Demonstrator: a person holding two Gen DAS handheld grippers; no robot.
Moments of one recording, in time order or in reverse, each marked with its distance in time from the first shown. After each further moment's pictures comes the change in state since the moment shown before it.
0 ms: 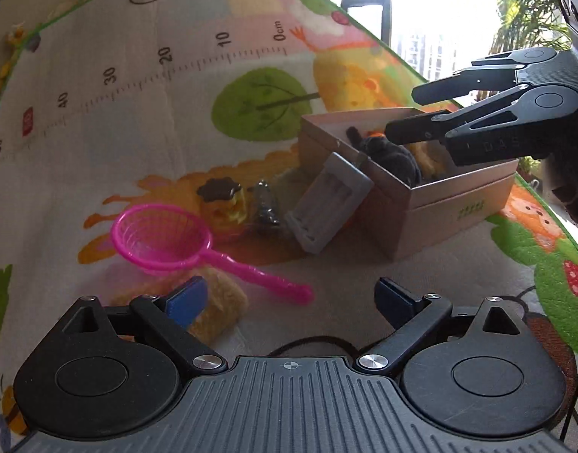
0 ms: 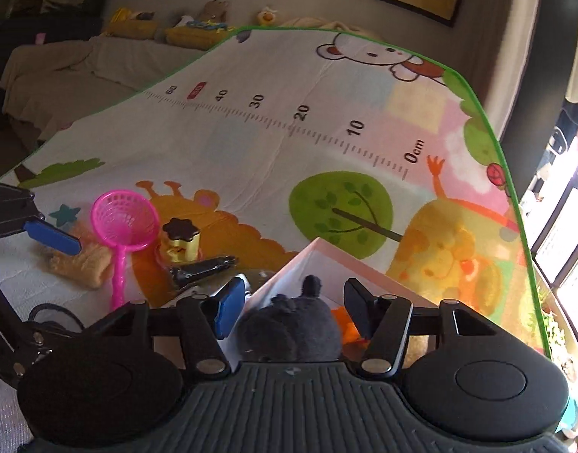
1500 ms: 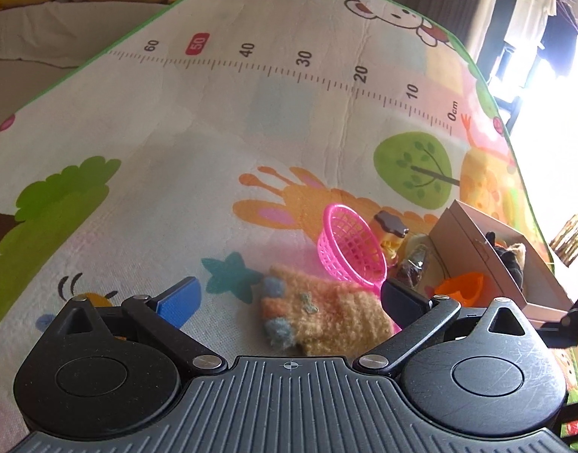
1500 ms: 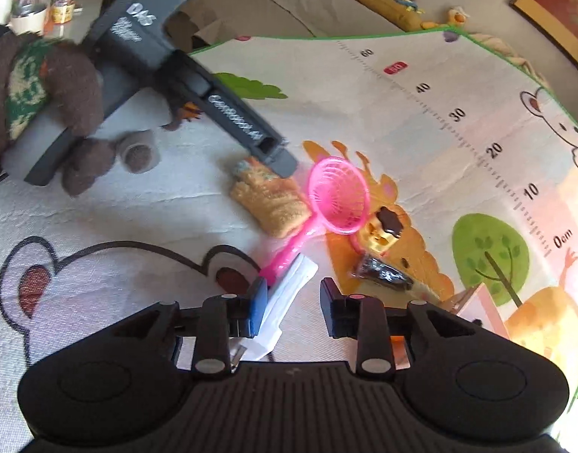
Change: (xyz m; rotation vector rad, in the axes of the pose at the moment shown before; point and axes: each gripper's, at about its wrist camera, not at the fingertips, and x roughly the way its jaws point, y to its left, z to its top) left arm -0.032 0.100 -0.028 -0.506 -0.110 0.143; right arm -0.031 0.104 0.016 -0.356 0.132 0.257
